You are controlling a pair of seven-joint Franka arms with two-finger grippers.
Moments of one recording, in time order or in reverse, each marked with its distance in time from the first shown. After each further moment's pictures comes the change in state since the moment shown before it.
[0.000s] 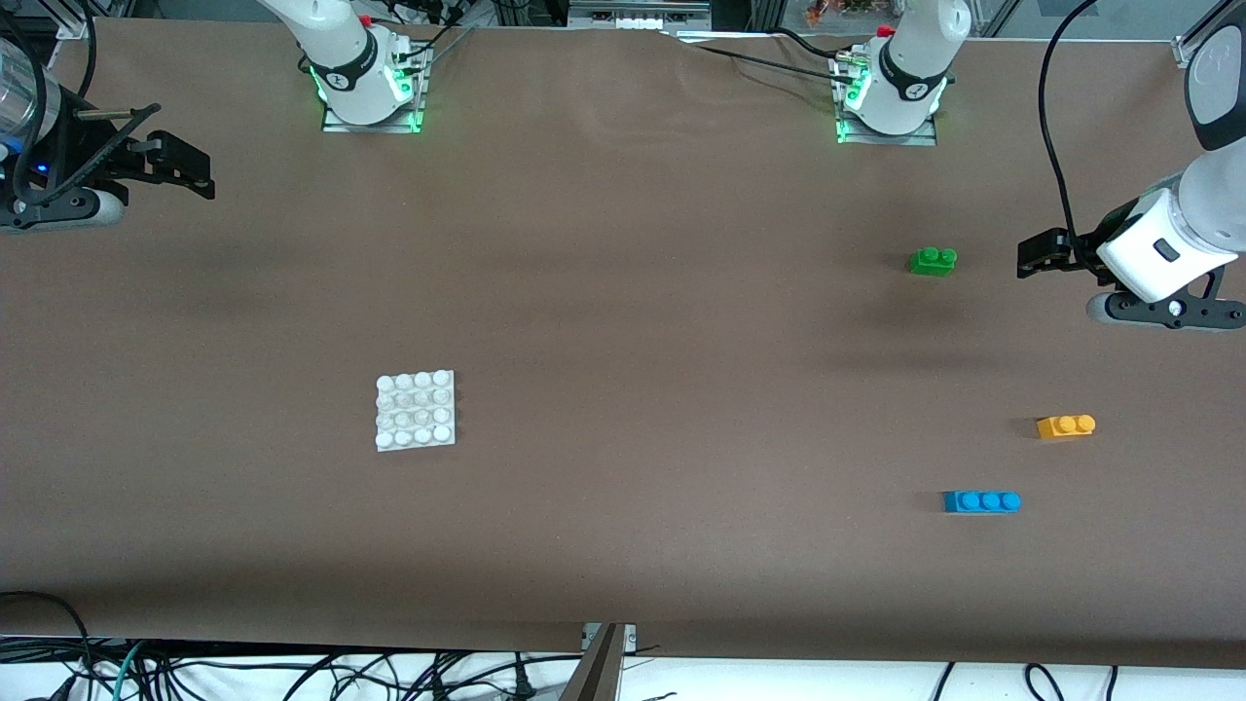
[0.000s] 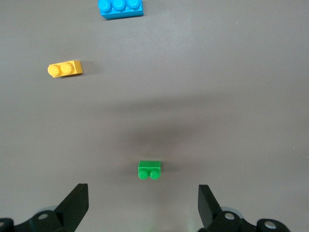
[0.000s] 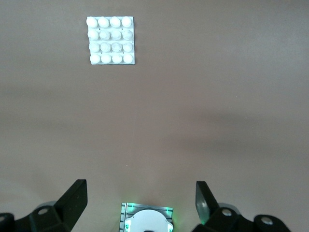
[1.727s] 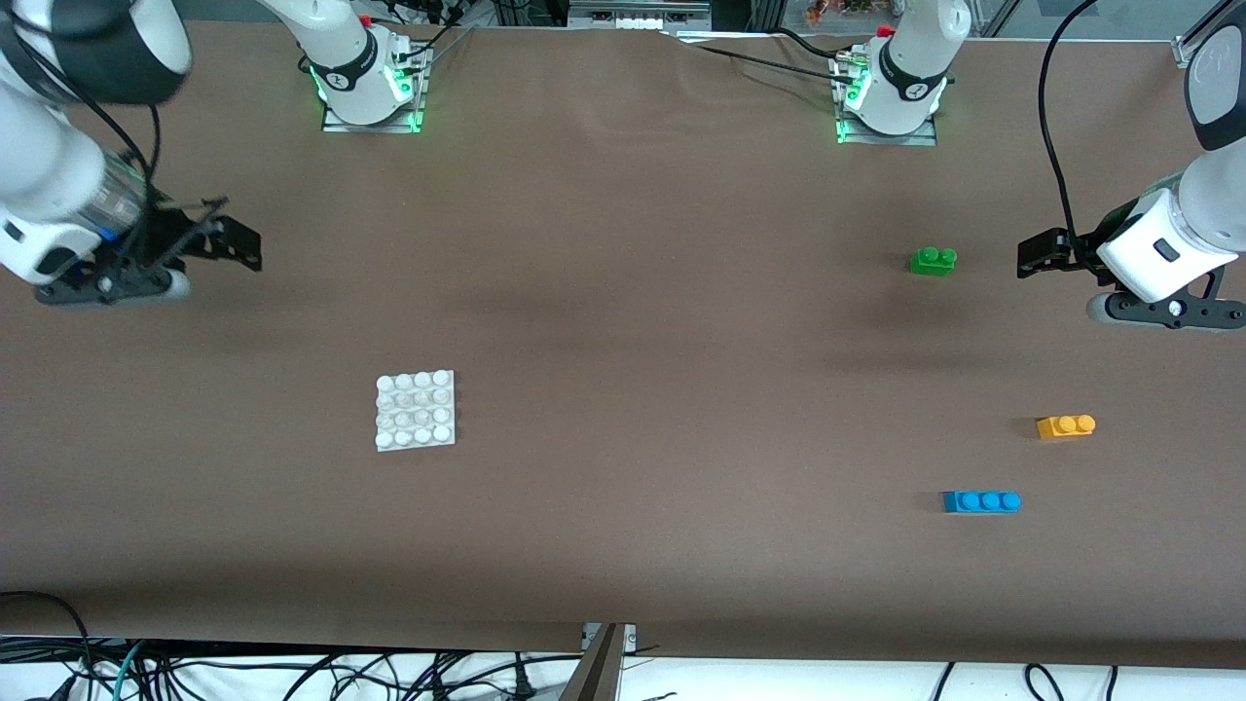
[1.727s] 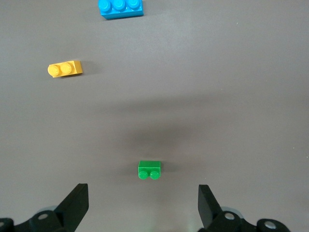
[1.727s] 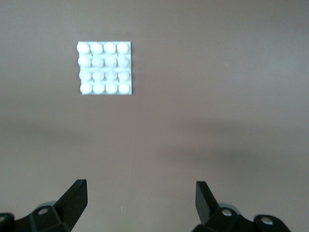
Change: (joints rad) left arm 0.000 0.000 0.000 0.000 0.000 0.000 0.000; right arm -0.002 0.061 0.011 -0.242 0.000 0.396 0.000
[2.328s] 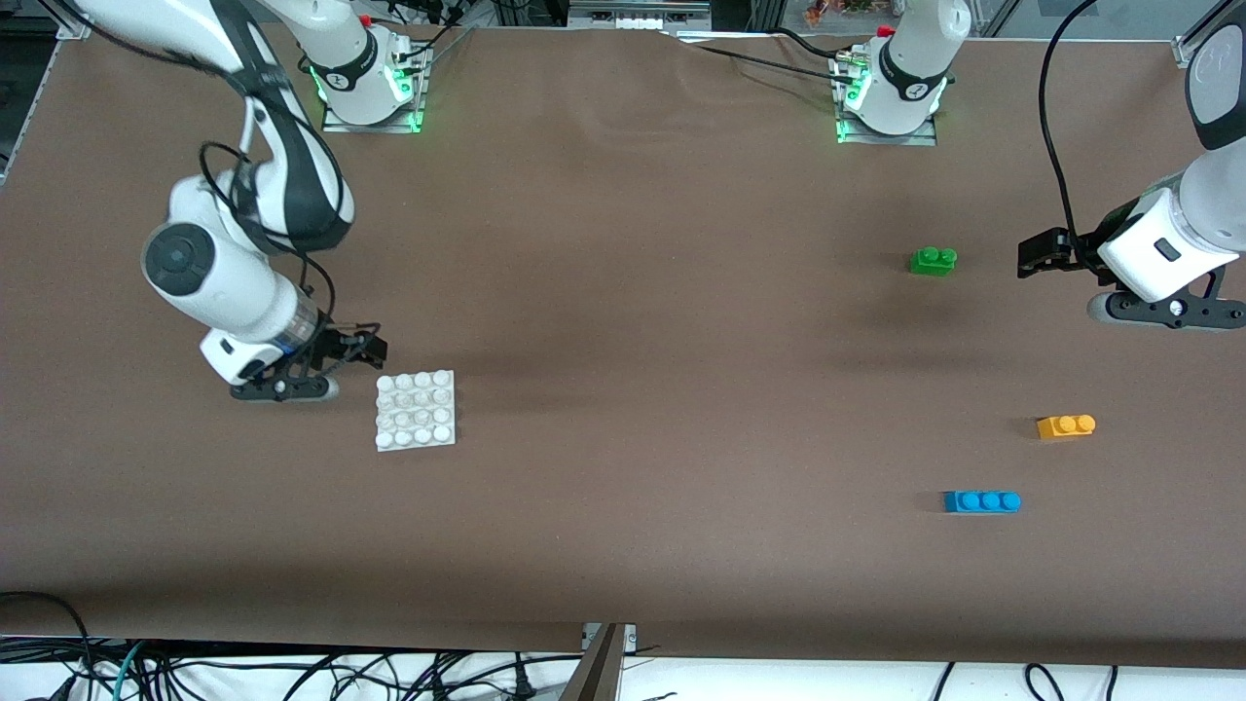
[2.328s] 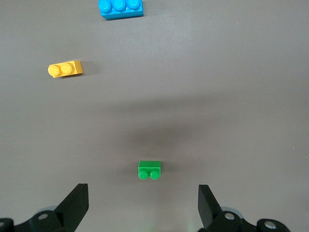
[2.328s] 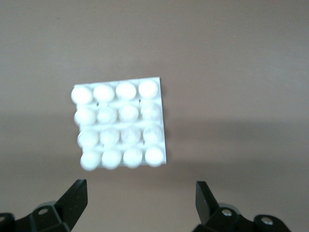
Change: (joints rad) left arm 0.000 0.000 0.000 0.001 0.000 -0.001 0.000; right arm -0.001 0.332 0.105 -0.126 0.000 0.558 0.195
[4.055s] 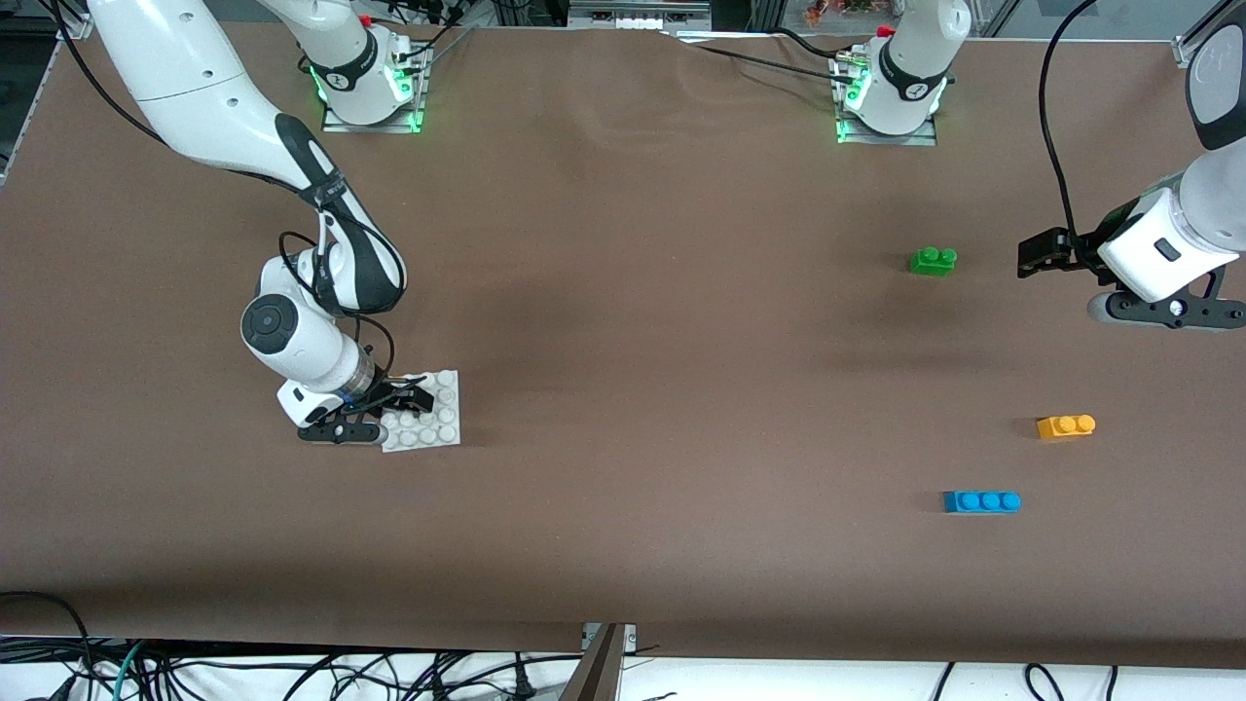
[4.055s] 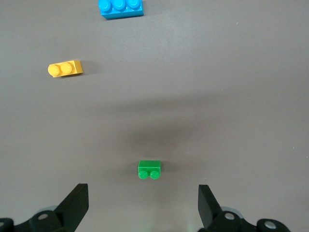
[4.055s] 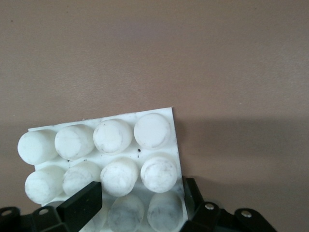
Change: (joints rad) left arm 0.000 0.000 0.000 0.000 0.000 -0.001 0.000; right arm 0.000 0.258 0.031 0.068 -0.017 0.266 0.078
